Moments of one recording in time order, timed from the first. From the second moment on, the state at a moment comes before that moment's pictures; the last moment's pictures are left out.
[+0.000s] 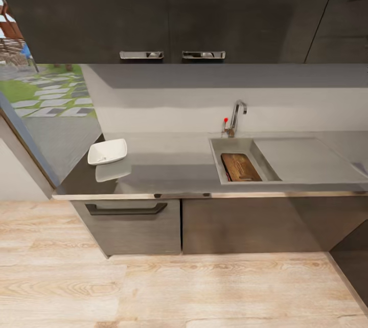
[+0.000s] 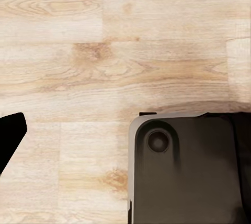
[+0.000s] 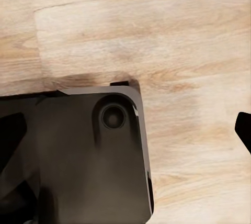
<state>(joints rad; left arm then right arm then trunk) 0.16 0.08 -0.21 -0.32 0.20 -0.67 0.09 -0.02 -0.04 -0.25 -0.10 0.09 -0.51 0.08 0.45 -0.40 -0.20</state>
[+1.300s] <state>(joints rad) 0.16 0.05 -0.21 -0.09 0.20 -0.65 0.10 -0.02 -0.04 -0.24 -0.02 0.09 -0.45 0.02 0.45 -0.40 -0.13</state>
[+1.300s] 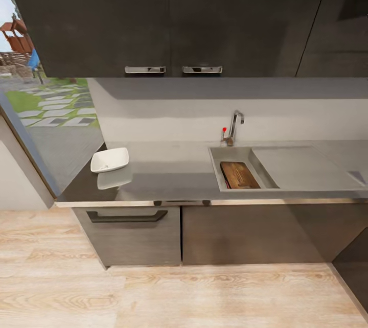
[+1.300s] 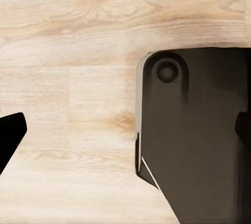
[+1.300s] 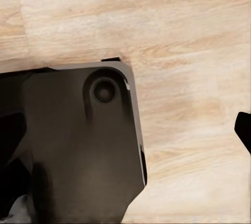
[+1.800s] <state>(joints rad) 0.16 0.05 -0.20 -0.07 0.20 -0.65 0.10 -0.02 -0.04 -0.24 -0.02 0.09 -0.31 0.00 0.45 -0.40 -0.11</state>
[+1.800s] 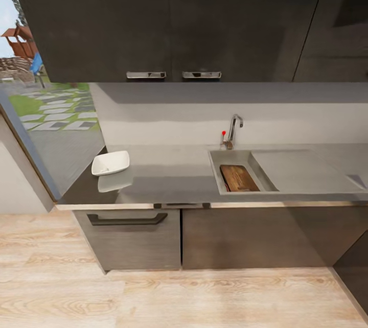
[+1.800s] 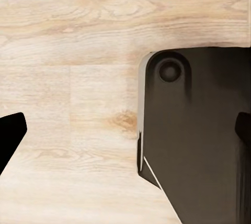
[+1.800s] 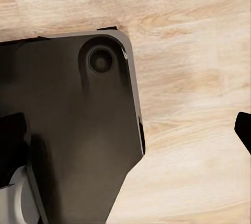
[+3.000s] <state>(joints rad) 0.16 0.06 -0.21 0.01 0.20 -0.65 0.09 -0.02 -0.03 -0.25 -0.05 0.08 -0.24 0.00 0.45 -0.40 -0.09</state>
